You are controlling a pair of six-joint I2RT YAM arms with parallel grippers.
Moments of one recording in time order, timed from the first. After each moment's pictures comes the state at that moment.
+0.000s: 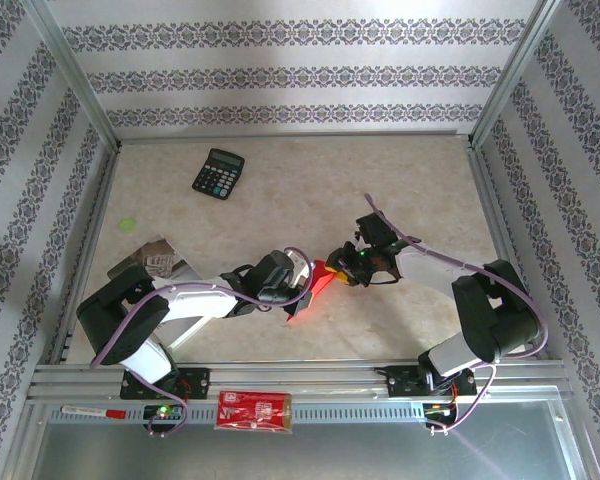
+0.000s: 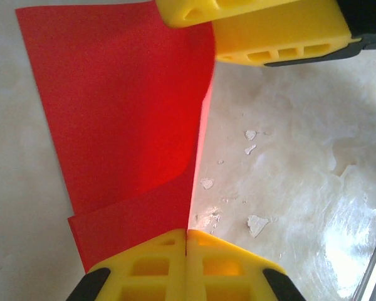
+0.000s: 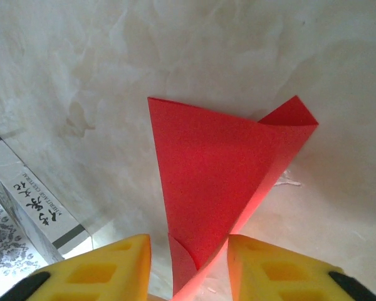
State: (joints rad) left arm -0.87 1.58 0.68 0.11 0.23 -0.44; right arm 0.43 1.51 0.74 -0.29 -0.51 1.05
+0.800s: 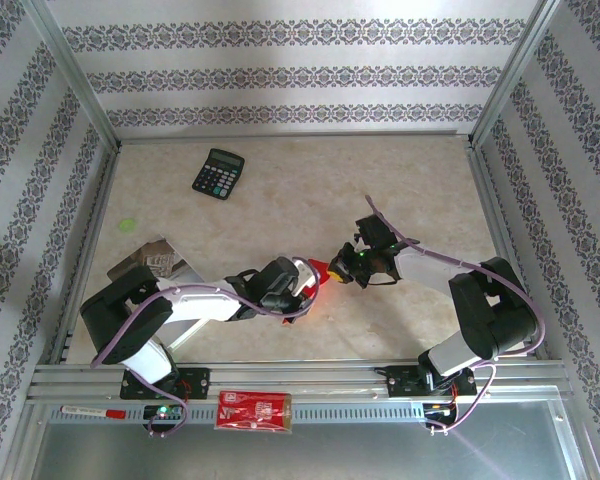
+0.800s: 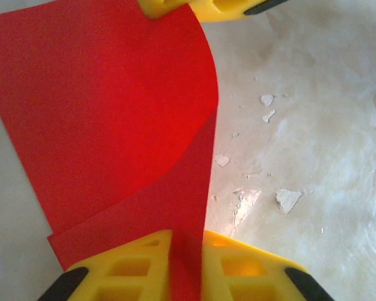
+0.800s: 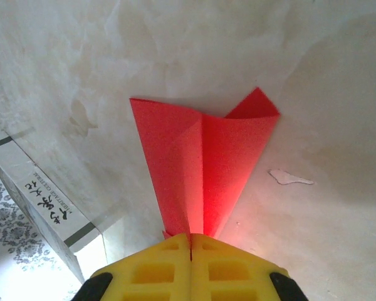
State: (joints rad) left arm -0.92 1.59 0.68 0.06 0.14 -0.25; right arm 0.43 1.53 0.72 -0.24 -0.54 1.10
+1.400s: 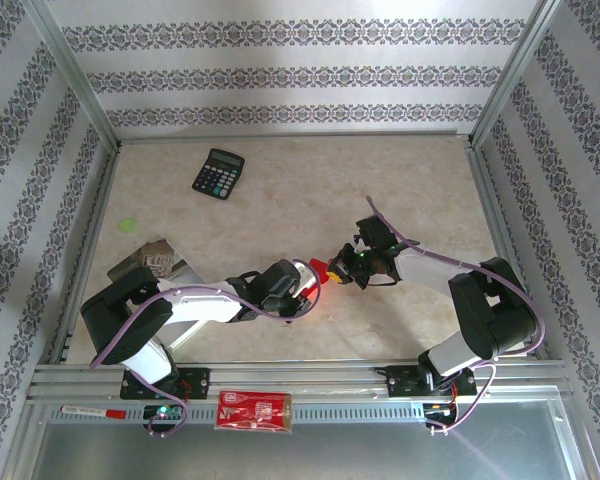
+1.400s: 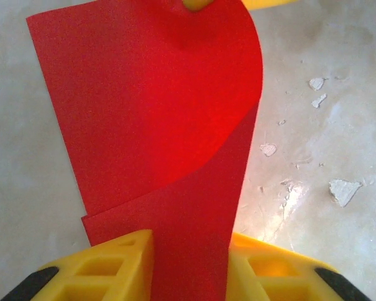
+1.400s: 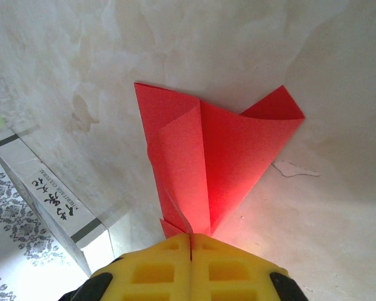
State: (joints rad) left arm -0.94 1.59 0.69 0.02 0.02 -0.19; right arm 0.43 1.53 0.71 -0.22 -0.57 1.13
